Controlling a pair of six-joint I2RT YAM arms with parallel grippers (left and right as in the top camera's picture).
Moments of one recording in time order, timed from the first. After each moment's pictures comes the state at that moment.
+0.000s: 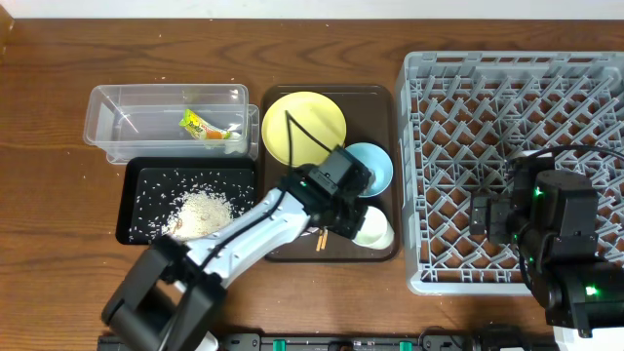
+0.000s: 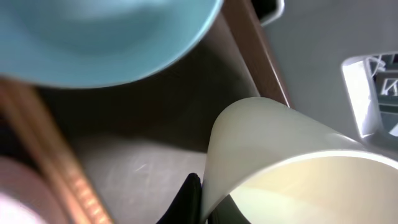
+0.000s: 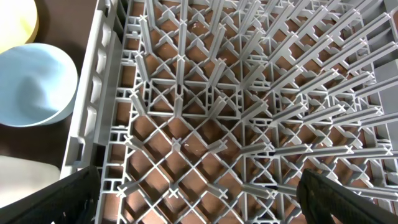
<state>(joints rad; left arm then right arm) -0.72 1.67 1.00 -0.51 0.34 -0.31 0.07 0.82 0.93 -0.93 0.13 -0.01</state>
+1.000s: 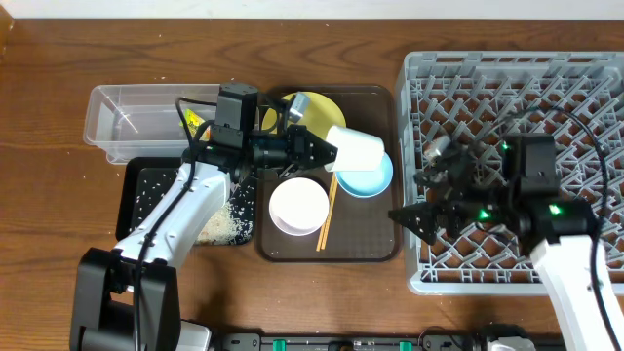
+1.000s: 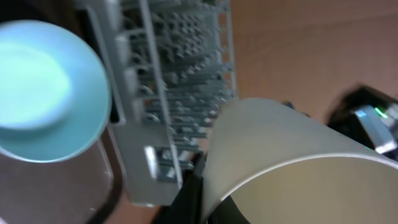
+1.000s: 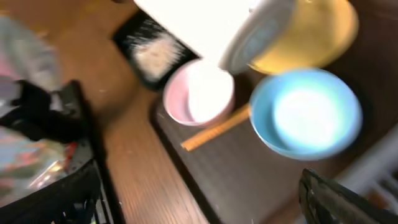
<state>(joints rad) -0.25 1.59 1.01 -0.17 1.18 -0.71 0.07 1.16 0.93 -0.82 -0.93 -0.42</state>
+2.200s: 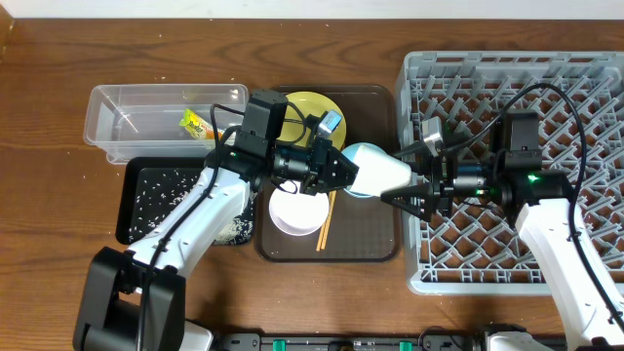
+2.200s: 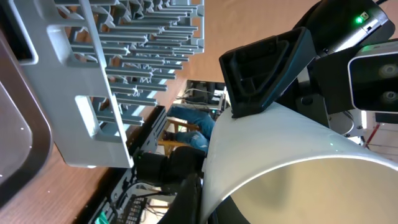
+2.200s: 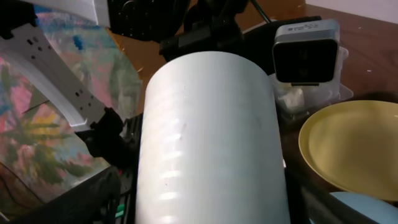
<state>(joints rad) -0.38 1.59 1.01 -0.15 1.30 -0.87 0.07 1.34 0.93 -0.56 -1.35 -0.50</state>
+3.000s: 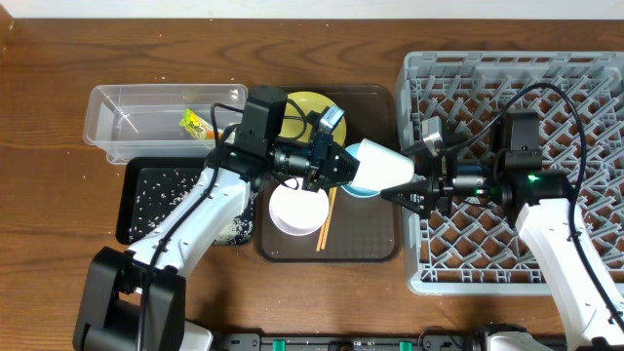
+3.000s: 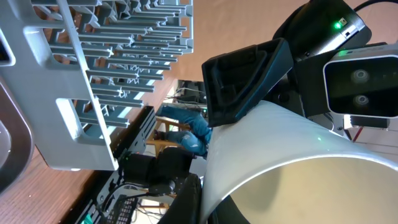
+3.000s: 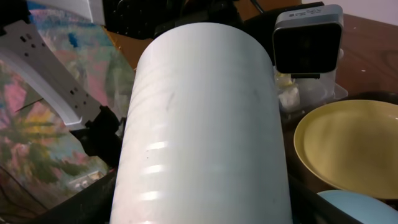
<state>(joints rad) -0.38 1.59 1.01 -0.05 1.32 -0.98 0.07 1.34 0.93 -0.55 -1.34 -0.50</state>
